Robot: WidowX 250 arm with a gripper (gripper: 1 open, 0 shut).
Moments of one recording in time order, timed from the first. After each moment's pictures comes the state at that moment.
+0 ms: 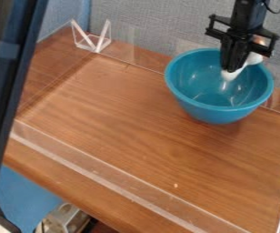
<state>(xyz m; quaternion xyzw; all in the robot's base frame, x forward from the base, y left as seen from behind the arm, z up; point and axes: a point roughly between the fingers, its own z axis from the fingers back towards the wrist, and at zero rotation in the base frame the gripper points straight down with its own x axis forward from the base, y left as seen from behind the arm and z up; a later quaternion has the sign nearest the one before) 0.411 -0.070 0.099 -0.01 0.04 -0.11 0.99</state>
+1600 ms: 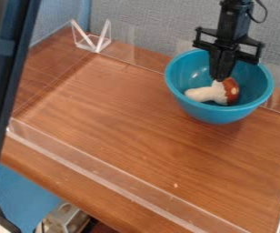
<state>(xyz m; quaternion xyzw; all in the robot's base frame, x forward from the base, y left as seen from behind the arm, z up) 0.403 -0.057 0.084 -0.03 0.06 -0.07 1.00</state>
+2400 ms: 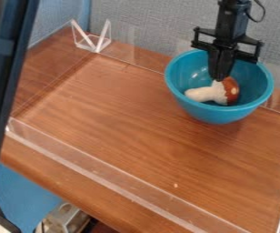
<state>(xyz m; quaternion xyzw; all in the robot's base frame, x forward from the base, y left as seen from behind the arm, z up) 0.403 -0.054 0.084 -0.04 0.06 -0.06 1.00</state>
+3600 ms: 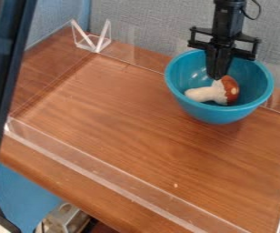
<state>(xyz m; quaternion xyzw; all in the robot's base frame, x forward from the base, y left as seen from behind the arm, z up) 0.403 -0.052 0.086 -0.05 0.07 -0.04 1.00</state>
